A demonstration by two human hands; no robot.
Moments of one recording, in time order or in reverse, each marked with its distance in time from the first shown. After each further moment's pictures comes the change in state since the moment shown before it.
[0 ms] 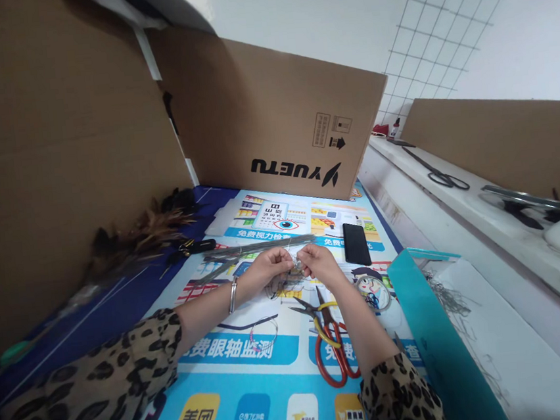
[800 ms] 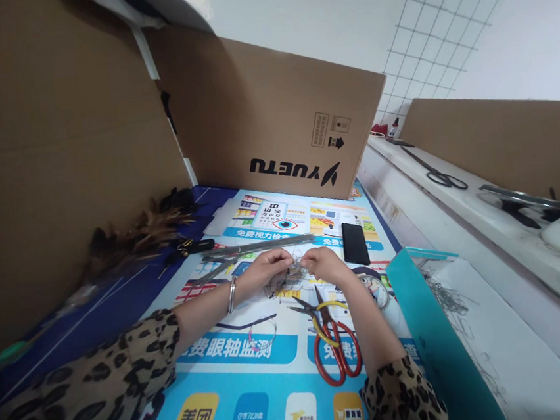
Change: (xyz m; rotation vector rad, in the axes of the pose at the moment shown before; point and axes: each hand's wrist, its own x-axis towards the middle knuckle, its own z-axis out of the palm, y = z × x) left_hand -0.002 0.006 0.001 0.034 -0.035 0.014; right_hand -0.008 -0.015 -0.020 -0.350 -0.134 0.001
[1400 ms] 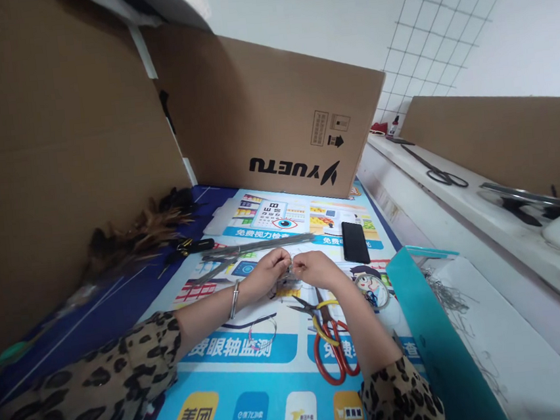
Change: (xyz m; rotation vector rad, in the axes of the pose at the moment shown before) left_hand -0.004 -0.003 0.010 0.063 0.087 0.042; right_hand -0.001 -0.011 0.014 -0.134 -0.028 -0.161
